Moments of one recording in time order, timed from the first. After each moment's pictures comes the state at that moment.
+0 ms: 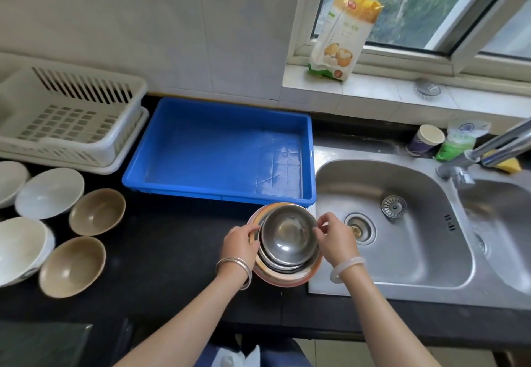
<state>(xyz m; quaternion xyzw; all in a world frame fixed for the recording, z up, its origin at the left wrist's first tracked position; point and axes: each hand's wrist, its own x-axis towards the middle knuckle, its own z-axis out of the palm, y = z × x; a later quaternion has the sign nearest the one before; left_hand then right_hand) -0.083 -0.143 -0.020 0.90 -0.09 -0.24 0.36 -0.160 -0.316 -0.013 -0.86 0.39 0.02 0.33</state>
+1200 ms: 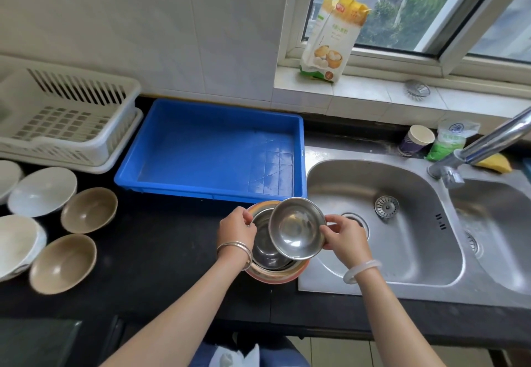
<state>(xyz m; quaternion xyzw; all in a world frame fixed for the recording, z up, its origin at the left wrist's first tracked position) -0.080 -0.168 -0.004 0.91 -0.03 -0.20 0.37 -0.187 -0.345 0.000 -0.78 0.39 -0.04 0.49</state>
